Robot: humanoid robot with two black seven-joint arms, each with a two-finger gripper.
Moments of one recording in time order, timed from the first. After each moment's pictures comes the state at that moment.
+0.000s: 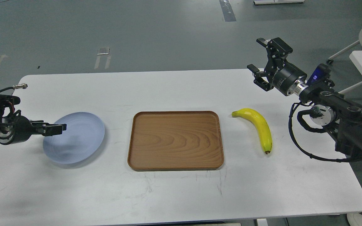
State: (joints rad) left arm -0.83 0.74 -0.10 -0.68 1.55 -0.26 -0.49; right arm 0.93 -0.36 0.26 0.52 -0.16 0.49 0.49
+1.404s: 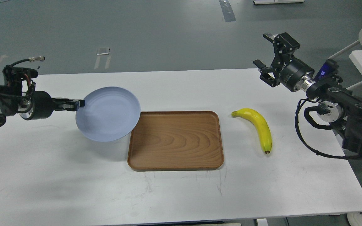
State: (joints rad) left arm -1.05 0.69 -0.10 -0.84 1.48 -0.38 -0.49; right arm 0.94 -0.41 0.26 0.53 -0.16 0.49 0.49
